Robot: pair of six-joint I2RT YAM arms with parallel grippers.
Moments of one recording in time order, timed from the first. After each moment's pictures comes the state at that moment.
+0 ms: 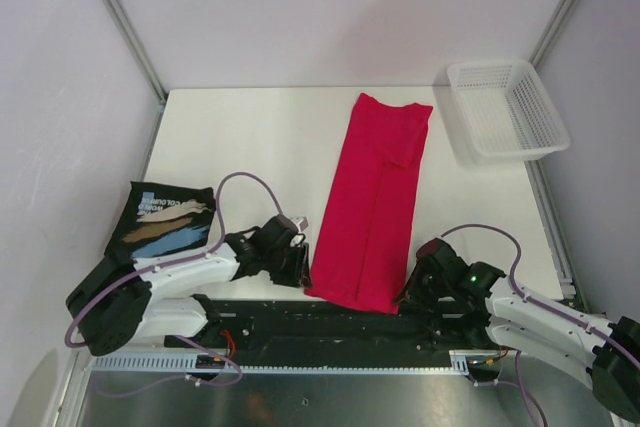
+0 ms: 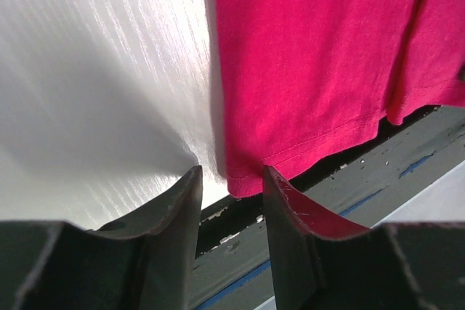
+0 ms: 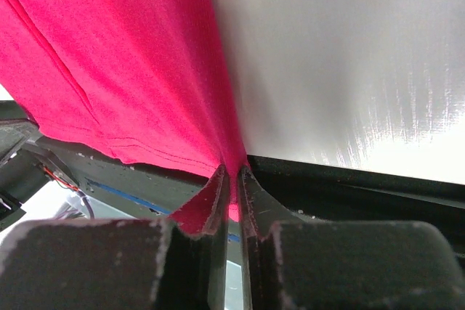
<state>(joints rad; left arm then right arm) -0.84 1.21 0.49 -0.34 0.21 -0.72 0.80 0.75 0.25 -0.54 -0.18 1.29</state>
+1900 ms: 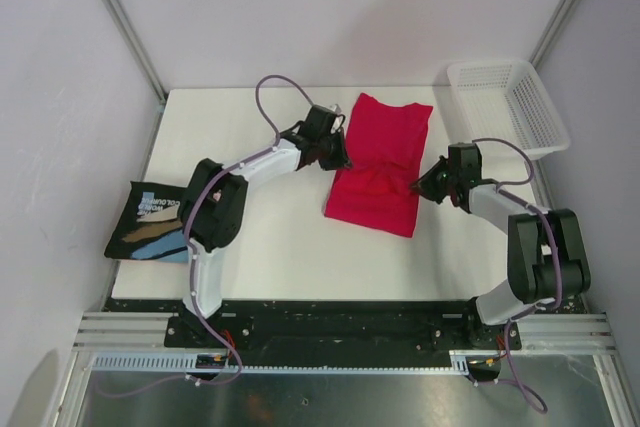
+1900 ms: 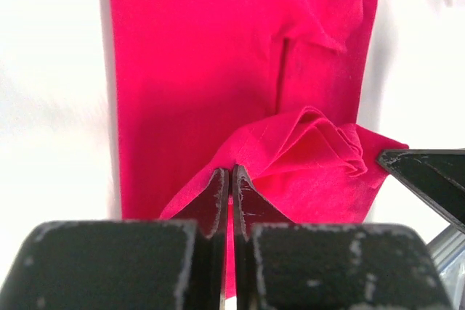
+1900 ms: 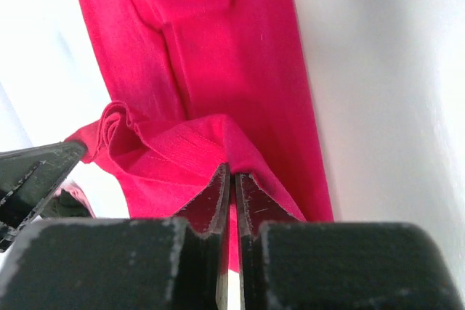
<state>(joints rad) -0.59 2.04 1.54 -0.29 0.18 -0.65 0.14 1.51 0.78 -0.06 -0.22 0.90</state>
